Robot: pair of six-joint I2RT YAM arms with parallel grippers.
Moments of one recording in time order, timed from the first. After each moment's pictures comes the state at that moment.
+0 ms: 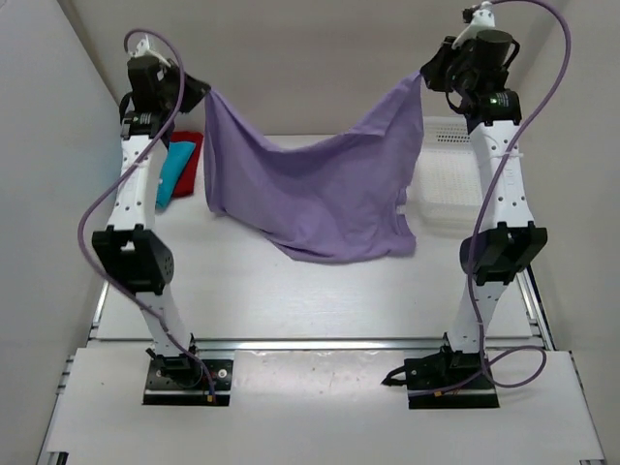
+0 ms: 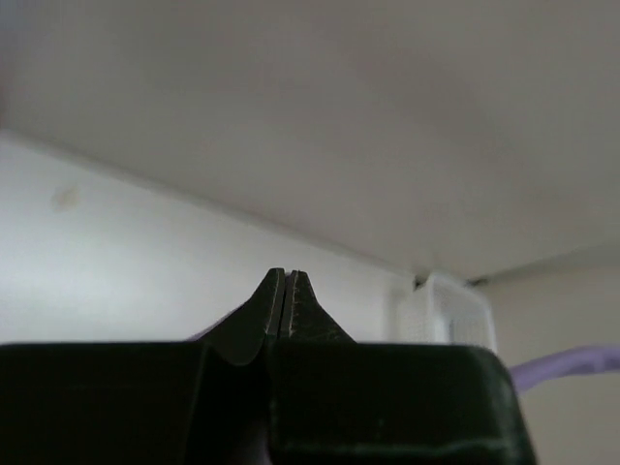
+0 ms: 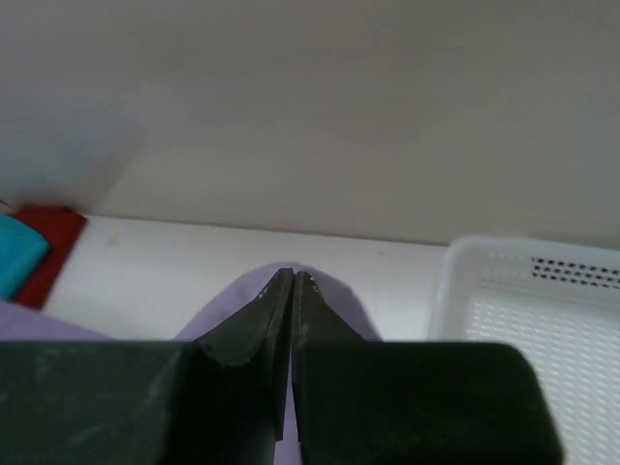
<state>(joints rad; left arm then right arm) 0.03 1.76 1.87 -0.37 0.19 -0.67 0.05 1.94 2.33 -0.58 -0.17 0.15</state>
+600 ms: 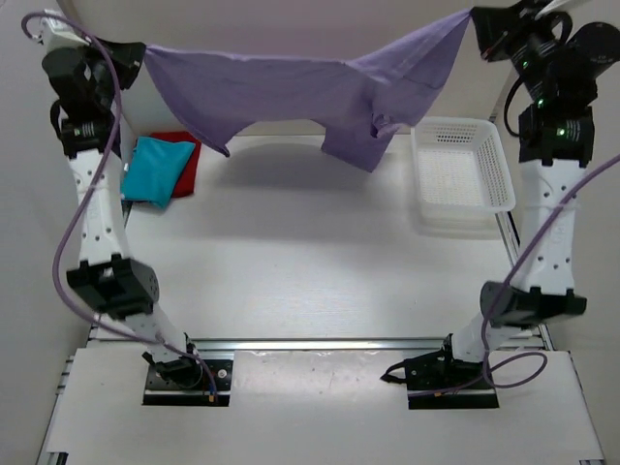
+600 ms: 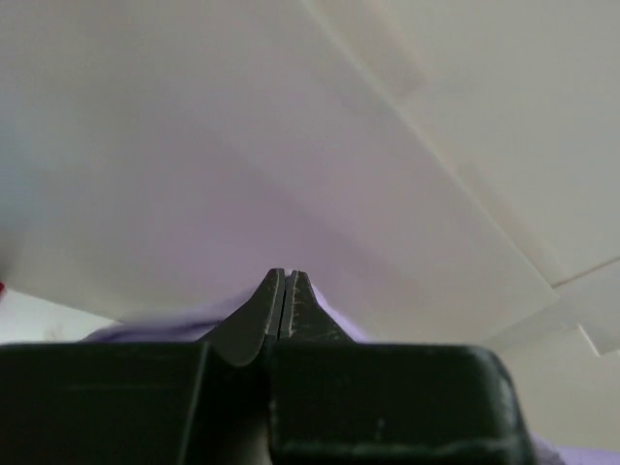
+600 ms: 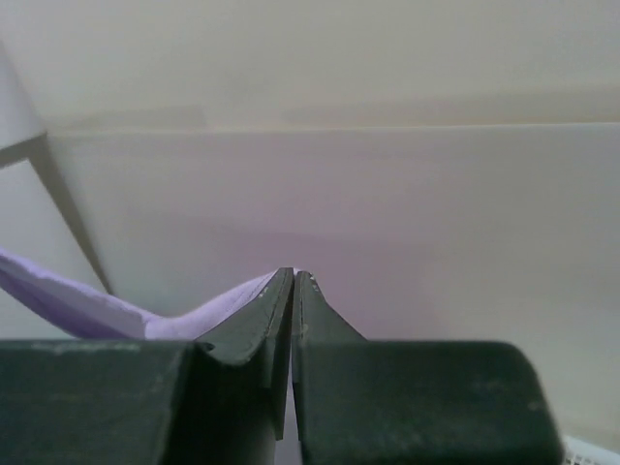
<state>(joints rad) 0.23 1.82 2.19 -0.23 0.31 -0.85 -0.10 1.69 2.33 -0.23 -0.45 0.36</state>
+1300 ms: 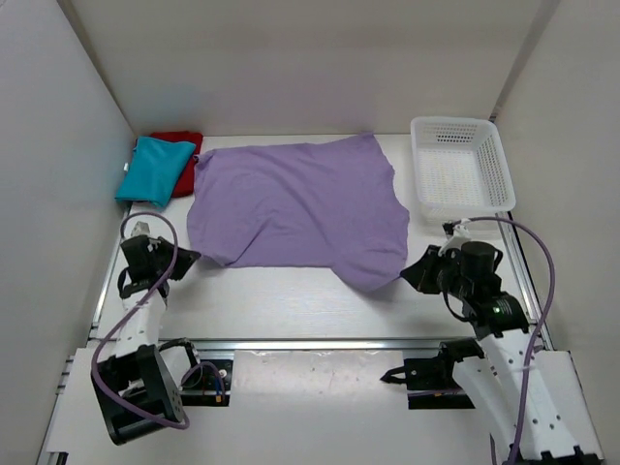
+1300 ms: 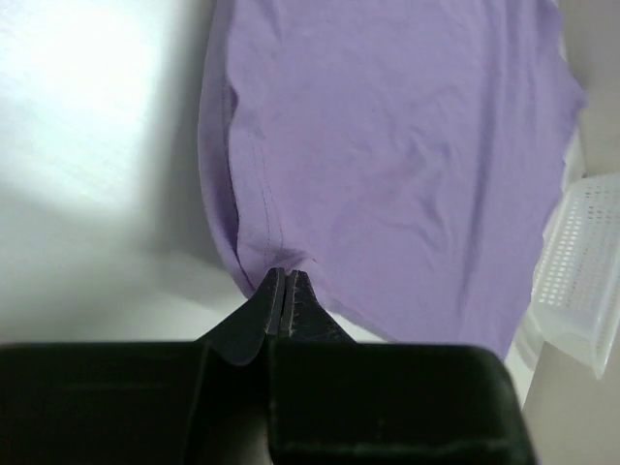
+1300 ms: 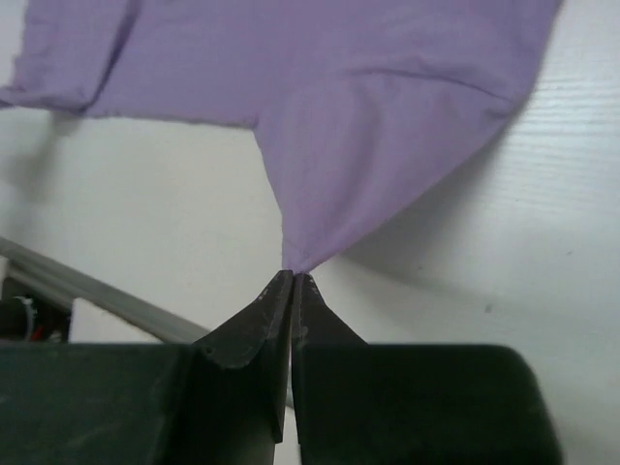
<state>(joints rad) 0.31 0.99 0.42 -0.06 0.37 -0.70 0.15 0.57 0.57 -0.60 -0.37 0.38</state>
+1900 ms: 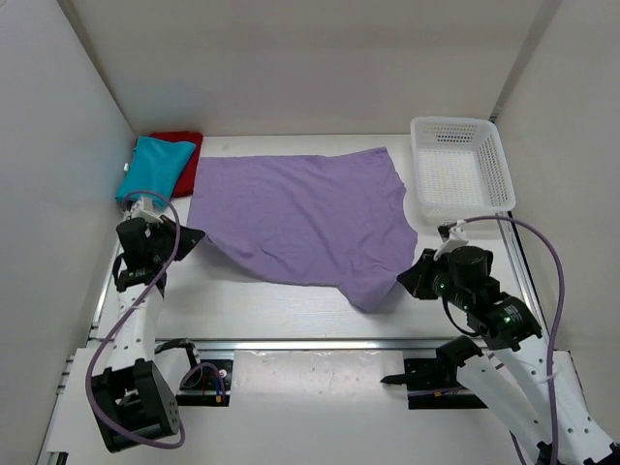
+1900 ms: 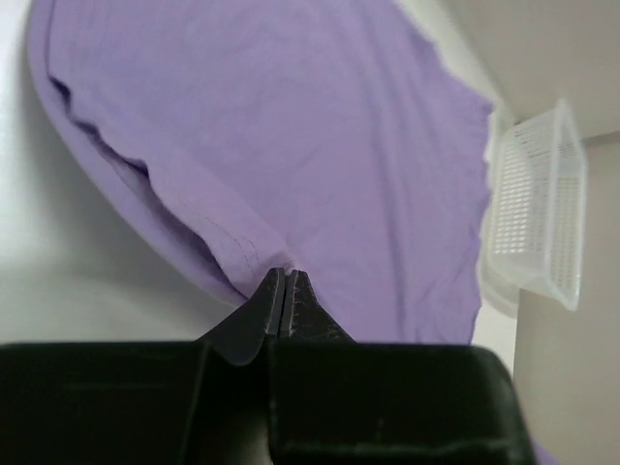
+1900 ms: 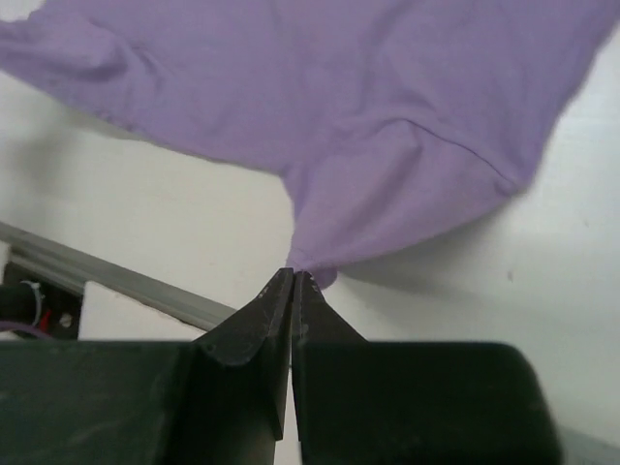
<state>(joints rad) 0.26 0.93 0.59 -0.10 0.46 -0.64 0.45 0.54 0.72 -0.71 -0.10 0.51</state>
